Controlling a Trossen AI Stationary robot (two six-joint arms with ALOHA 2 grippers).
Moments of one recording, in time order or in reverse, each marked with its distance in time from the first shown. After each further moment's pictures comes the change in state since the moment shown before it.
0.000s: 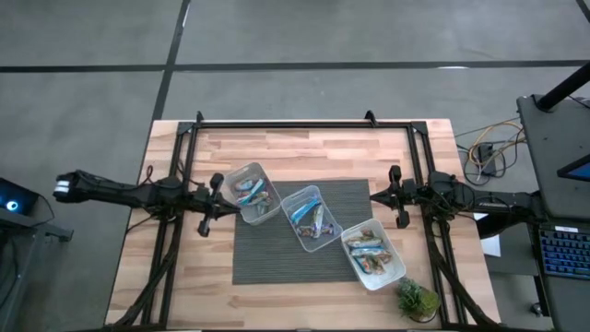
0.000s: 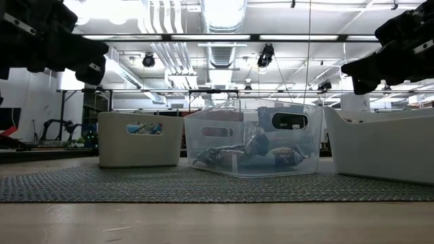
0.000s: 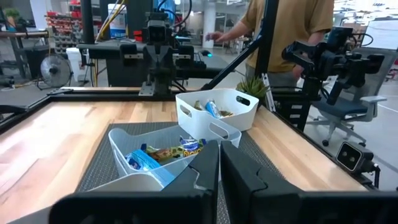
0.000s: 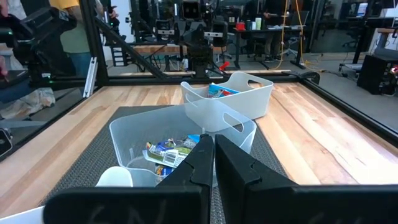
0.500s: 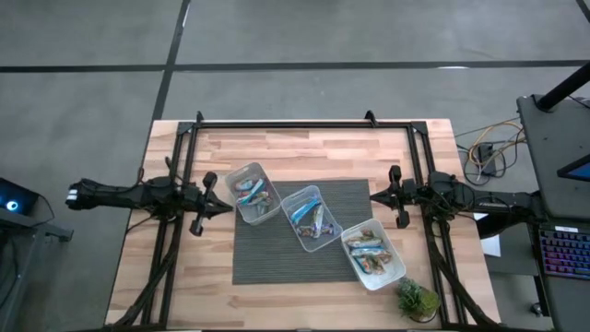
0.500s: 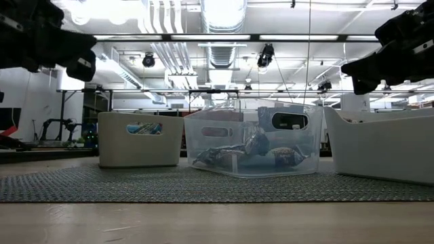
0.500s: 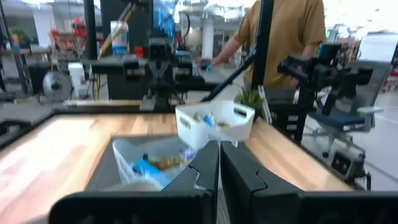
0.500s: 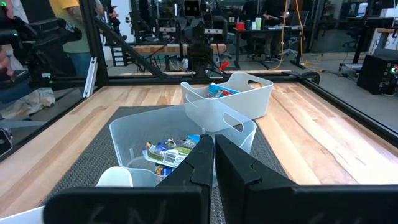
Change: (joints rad) left arm 0.000 -0.212 -0.022 -0.194 0.001 0.006; right arm 0.000 0.000 0.000 0.000 0.000 0.000
